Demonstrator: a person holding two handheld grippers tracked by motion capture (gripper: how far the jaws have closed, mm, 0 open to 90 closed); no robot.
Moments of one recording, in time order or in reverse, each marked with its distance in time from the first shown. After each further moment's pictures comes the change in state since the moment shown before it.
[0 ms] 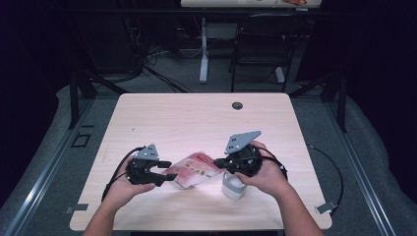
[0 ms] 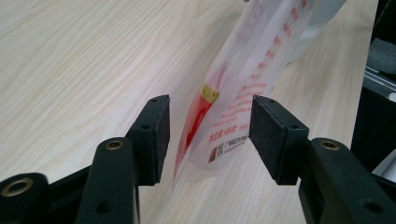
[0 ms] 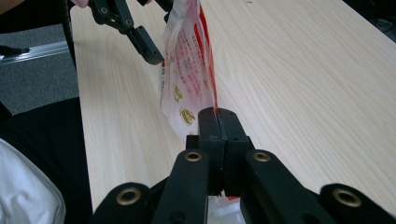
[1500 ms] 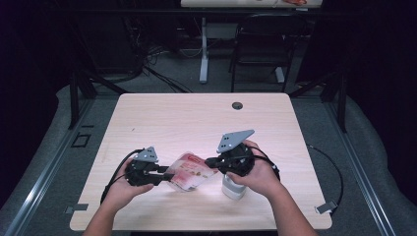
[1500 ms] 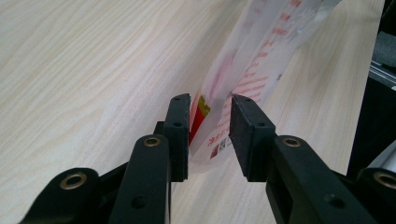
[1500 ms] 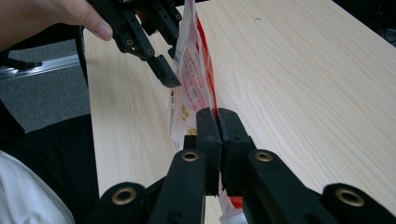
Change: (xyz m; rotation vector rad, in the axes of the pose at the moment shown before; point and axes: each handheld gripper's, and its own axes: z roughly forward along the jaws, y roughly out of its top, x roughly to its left) left arm 0.002 -0.009 0.003 0.033 0.005 -0.025; right arm 0.007 0.014 0.010 -0.045 0.030 0.013
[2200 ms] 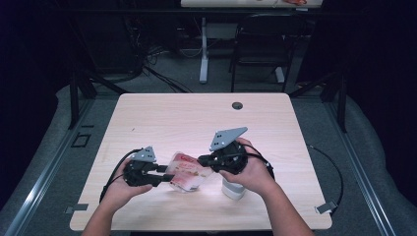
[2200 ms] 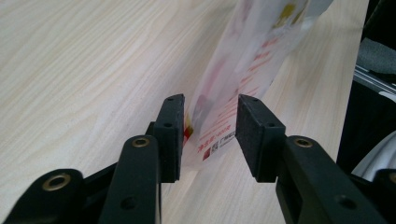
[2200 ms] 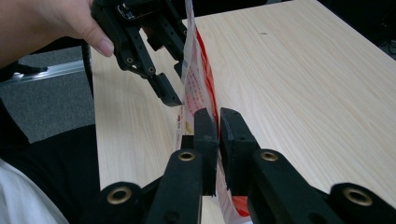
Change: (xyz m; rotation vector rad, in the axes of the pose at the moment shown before) left arm -0.001 0.001 -0.010 -0.040 -0.025 0.003; right arm 0.005 0.016 0.008 -0.027 0.013 -0.017
